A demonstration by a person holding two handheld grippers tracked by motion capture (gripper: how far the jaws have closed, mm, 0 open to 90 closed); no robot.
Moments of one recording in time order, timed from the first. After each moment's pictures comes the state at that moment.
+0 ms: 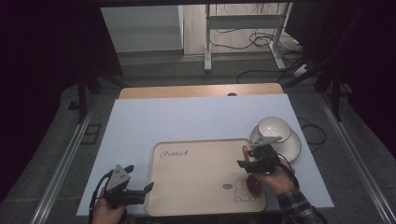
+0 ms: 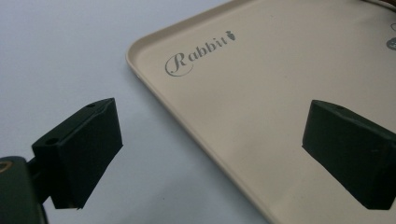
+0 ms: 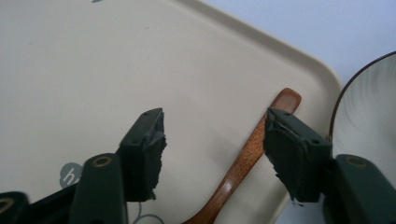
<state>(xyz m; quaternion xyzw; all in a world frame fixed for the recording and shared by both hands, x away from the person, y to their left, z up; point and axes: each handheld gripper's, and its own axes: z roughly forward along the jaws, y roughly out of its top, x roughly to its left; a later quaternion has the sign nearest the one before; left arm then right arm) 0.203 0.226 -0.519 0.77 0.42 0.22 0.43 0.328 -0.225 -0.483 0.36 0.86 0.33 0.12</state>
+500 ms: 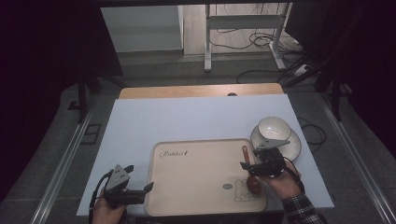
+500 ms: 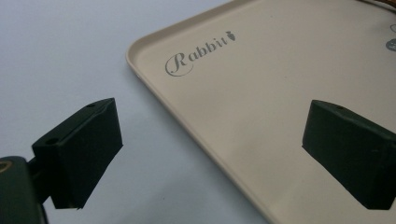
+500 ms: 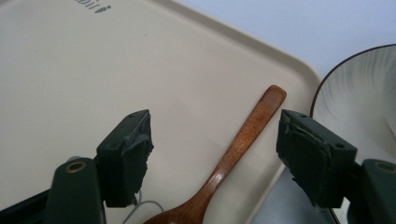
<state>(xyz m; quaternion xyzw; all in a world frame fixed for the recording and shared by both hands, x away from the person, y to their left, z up) 0.203 0.226 -0.520 0.77 0.42 0.21 0.43 0.316 -0.238 -0.479 0.37 0.85 0.35 0.13</state>
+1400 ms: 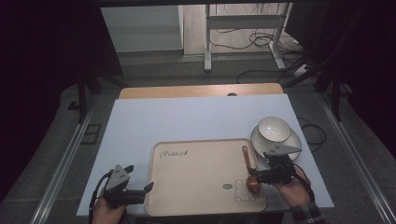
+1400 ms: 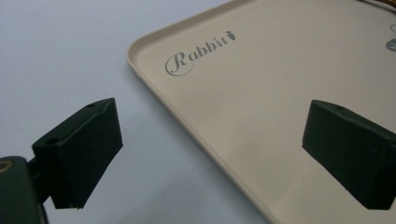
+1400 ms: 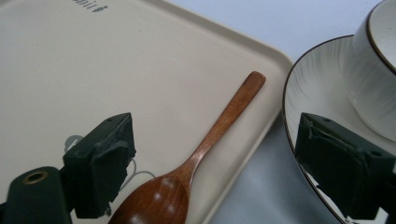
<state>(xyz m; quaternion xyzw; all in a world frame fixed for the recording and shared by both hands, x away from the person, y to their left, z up) 0.203 0.226 -0.520 0.77 0.42 0.21 0.43 0.297 -0.260 -0.476 0.37 0.84 0.37 0.16</state>
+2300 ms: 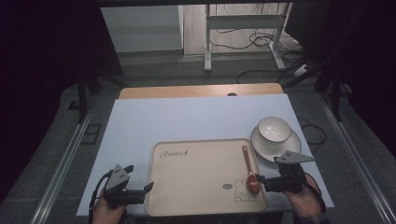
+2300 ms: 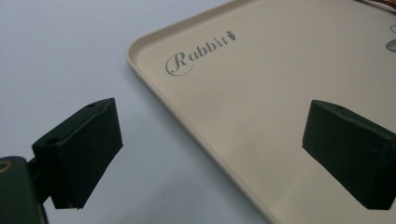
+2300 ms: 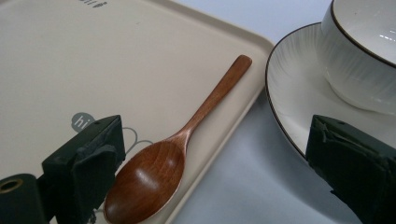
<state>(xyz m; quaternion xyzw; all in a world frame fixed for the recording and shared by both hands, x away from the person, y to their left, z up) 0.203 0.226 -0.520 0.77 0.42 0.21 0.43 0.273 -0.281 -0.472 0.37 0.83 0.37 0.17</state>
